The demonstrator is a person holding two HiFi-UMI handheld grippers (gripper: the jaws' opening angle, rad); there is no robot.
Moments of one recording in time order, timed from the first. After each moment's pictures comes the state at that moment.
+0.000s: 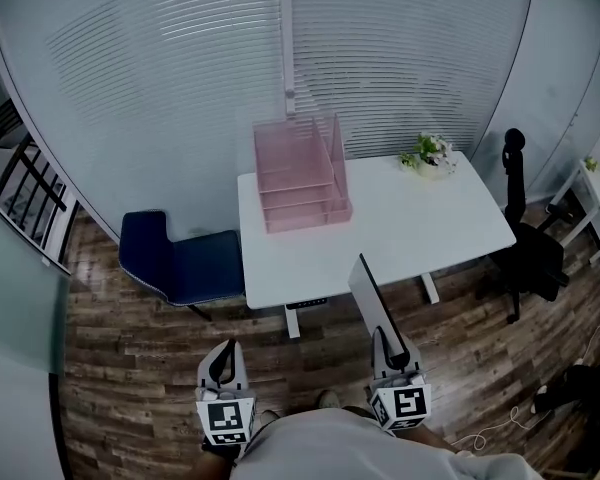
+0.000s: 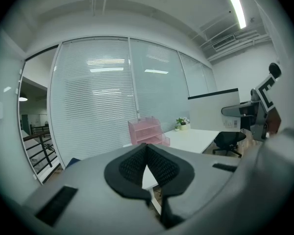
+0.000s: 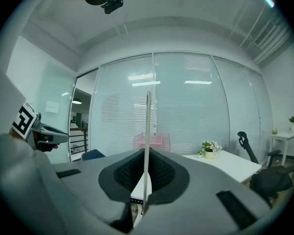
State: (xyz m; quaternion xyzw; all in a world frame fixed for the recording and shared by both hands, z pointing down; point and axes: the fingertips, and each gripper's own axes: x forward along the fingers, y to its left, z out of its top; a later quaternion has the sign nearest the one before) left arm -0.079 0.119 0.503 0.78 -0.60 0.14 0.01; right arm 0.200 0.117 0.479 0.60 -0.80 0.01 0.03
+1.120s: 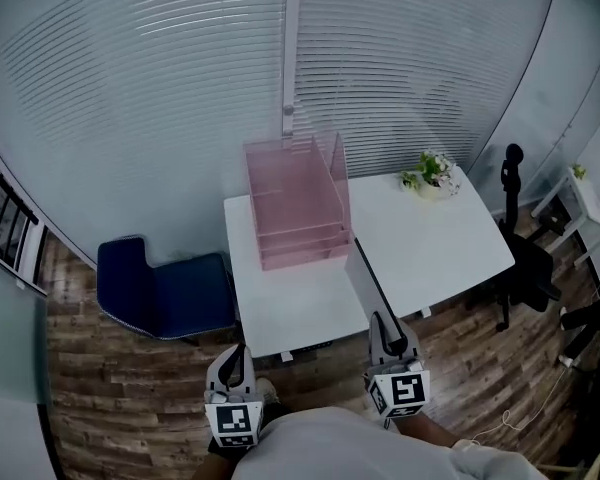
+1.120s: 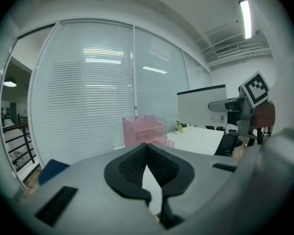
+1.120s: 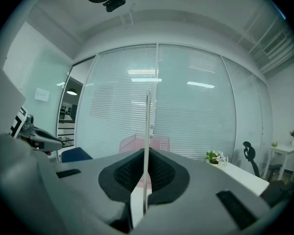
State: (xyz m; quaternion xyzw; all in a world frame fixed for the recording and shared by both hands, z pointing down) left arm -0.094 -0.056 0.524 0.82 -0.56 0.12 0.03; right arm 0.159 -0.071 0.463 0.62 -0.78 -0.02 0.06
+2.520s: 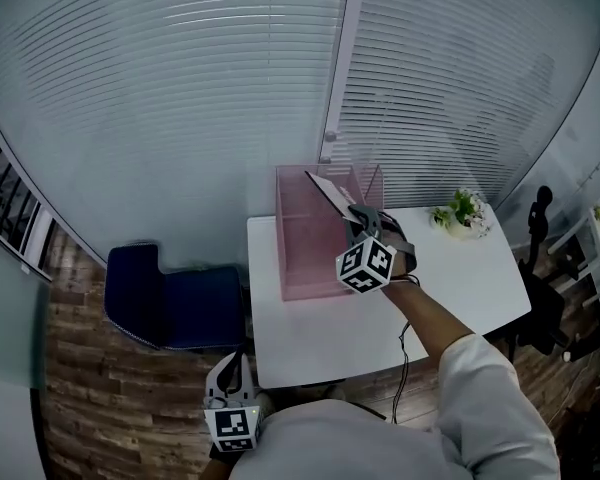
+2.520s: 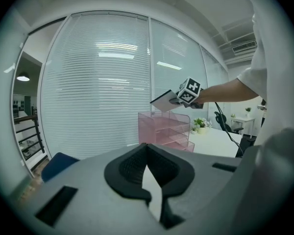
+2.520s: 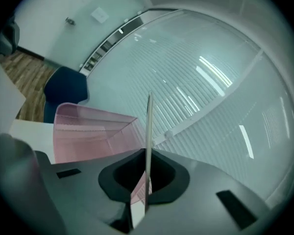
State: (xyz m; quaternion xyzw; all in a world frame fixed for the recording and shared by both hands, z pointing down) left arm -0.142 -0.147 0.545 0.77 -0.62 0.12 0.08; right arm 0.072 -0.433 0.466 0.46 -0.73 -0.28 0.42
